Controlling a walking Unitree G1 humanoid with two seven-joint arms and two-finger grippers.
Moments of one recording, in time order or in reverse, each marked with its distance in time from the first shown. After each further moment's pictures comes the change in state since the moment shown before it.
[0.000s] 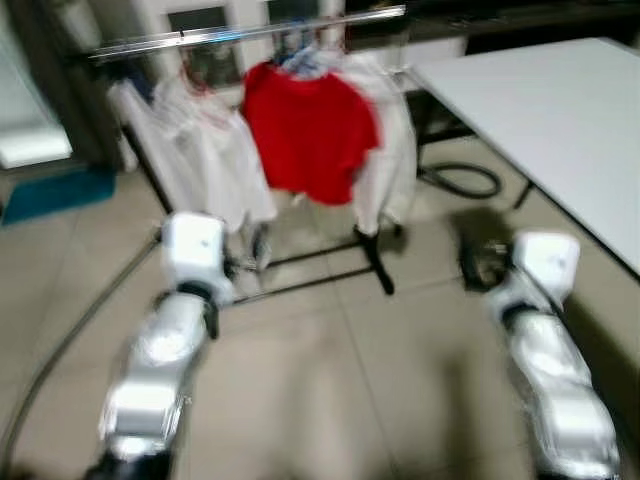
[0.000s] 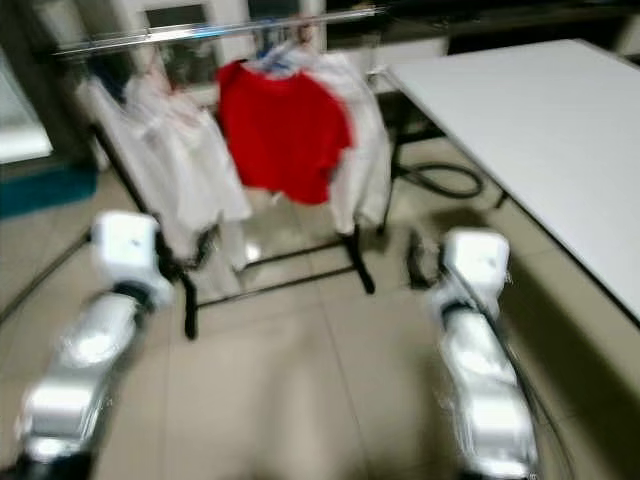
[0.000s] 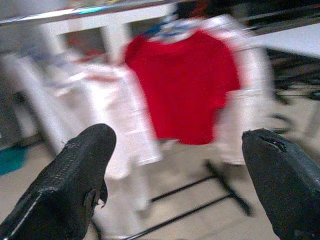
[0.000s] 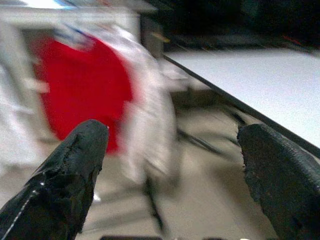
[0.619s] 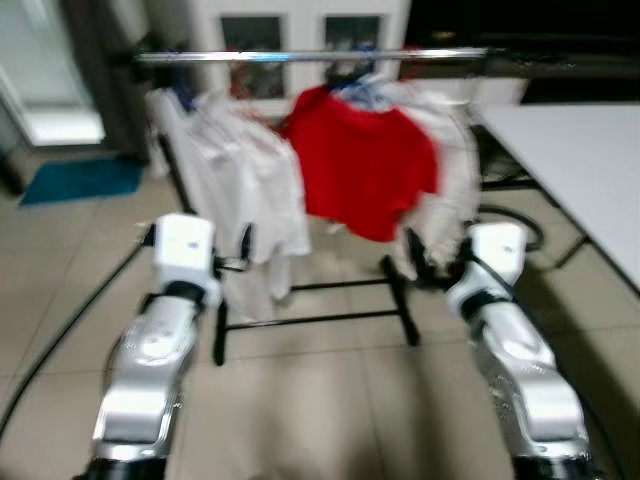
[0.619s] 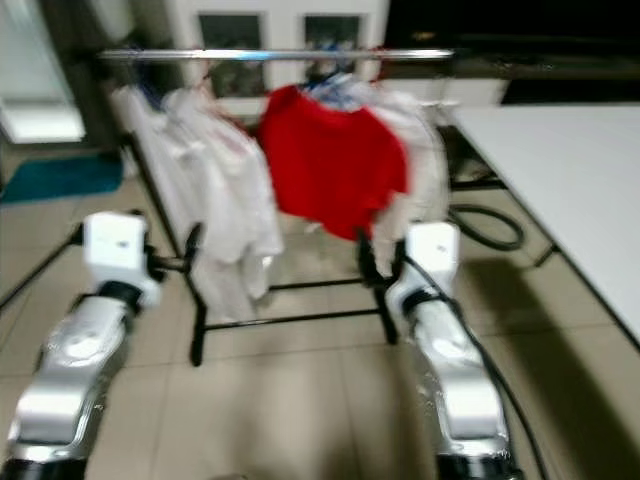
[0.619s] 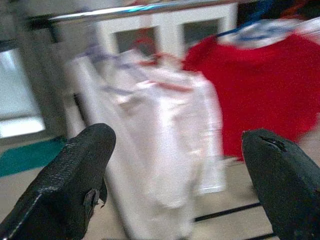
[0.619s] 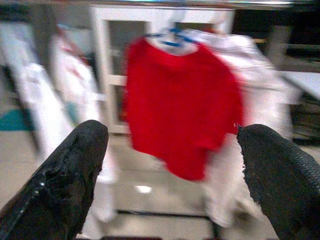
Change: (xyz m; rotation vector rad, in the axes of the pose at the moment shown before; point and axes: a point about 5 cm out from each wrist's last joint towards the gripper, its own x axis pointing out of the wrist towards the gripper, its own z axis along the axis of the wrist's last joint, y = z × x) left arm -0.001 0.000 0.008 0.046 -0.032 0.000; right arm 0.007 0.022 -0.008 0.055 0.084 0.176
